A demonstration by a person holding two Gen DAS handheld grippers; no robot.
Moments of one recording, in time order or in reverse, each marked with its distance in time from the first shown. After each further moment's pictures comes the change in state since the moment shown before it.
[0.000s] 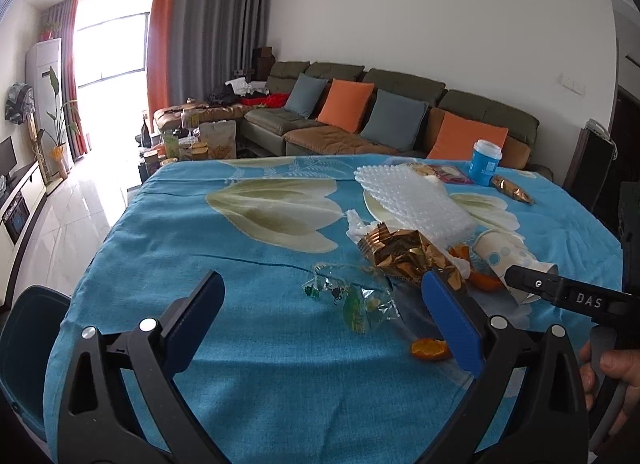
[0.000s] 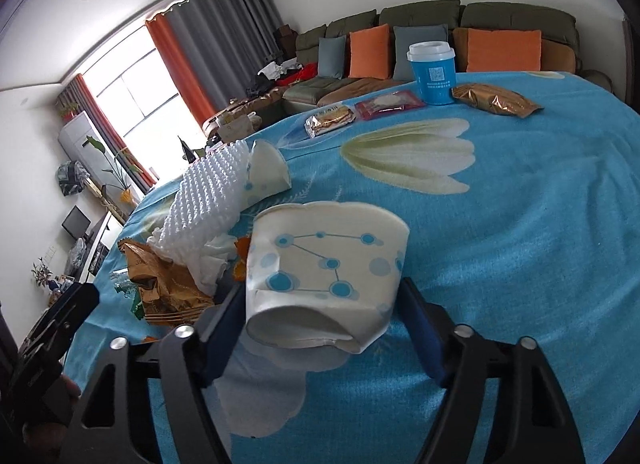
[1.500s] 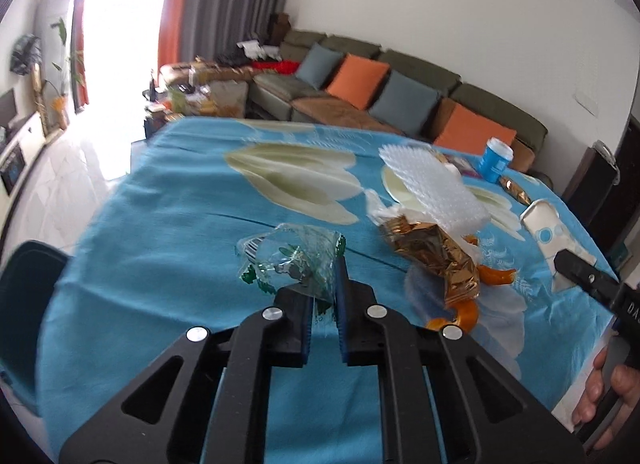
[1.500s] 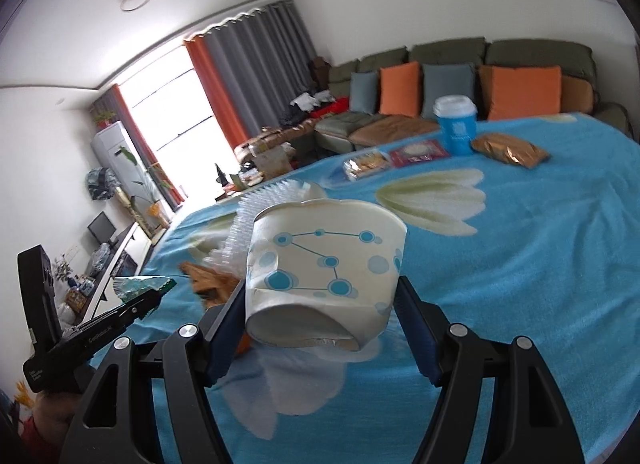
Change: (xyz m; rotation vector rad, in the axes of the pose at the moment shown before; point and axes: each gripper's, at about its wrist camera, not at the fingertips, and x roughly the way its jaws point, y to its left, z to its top) left arm -0.004 0.032 -0.006 -0.126 0.087 -0.010; right arm -0.052 0.024 -0.002 -0.098 -0.140 0.114
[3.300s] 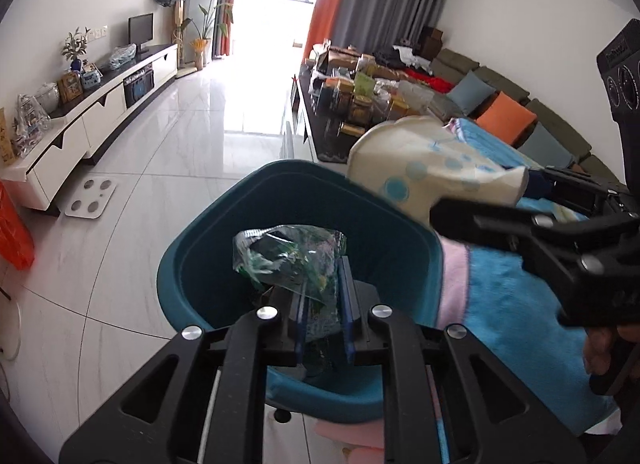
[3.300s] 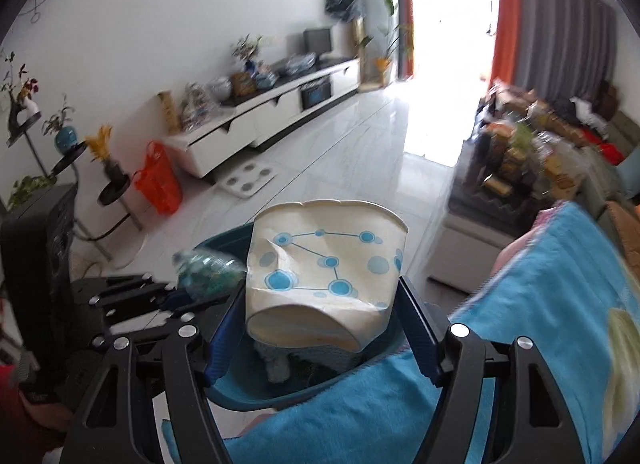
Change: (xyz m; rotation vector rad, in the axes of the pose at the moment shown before) left arm -0.087 0.291 -0.065 -0.352 0.015 0.360; right arm 0.186 0.397 -0.058 -0.783 0.478 0.566
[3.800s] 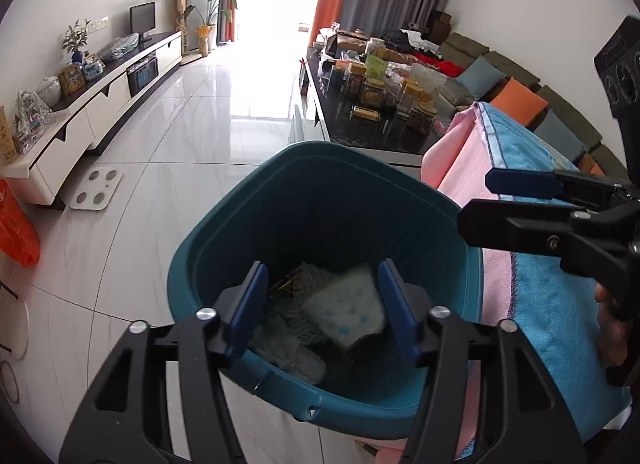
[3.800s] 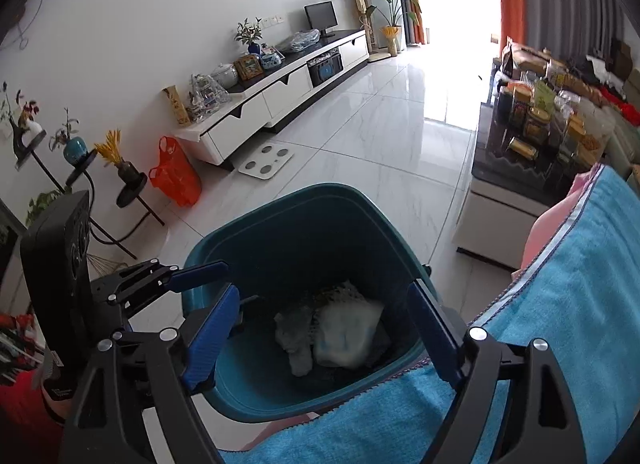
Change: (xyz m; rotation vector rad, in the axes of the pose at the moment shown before) left arm 0.044 0.022 0.009 -0.004 0.050 0.027; right arm 0.021 -0.010 0.000 0.087 0.060 0.083
